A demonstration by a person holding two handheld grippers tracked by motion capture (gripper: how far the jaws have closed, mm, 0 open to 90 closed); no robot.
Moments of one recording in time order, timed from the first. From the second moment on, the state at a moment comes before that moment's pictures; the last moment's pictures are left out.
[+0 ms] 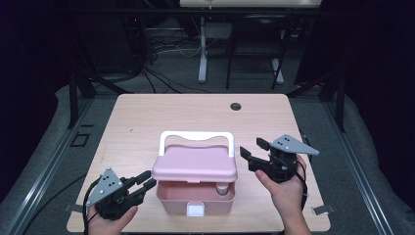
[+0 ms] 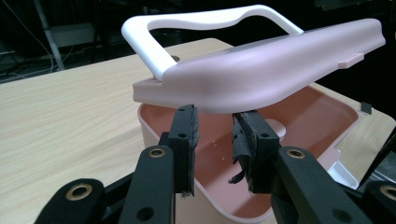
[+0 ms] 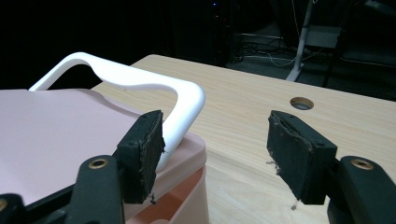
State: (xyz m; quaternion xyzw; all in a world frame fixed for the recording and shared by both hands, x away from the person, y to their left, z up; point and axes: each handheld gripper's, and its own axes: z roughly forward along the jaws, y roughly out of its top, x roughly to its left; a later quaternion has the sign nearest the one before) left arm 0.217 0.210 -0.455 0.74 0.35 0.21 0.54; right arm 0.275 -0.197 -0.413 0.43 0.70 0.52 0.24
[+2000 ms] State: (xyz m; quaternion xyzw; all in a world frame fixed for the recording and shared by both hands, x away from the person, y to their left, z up) left arm 0.202 0.210 -0.489 0.75 0.35 0.19 0.52; right arm 0.276 -0.196 -0.421 0.43 0.70 0.52 0.23
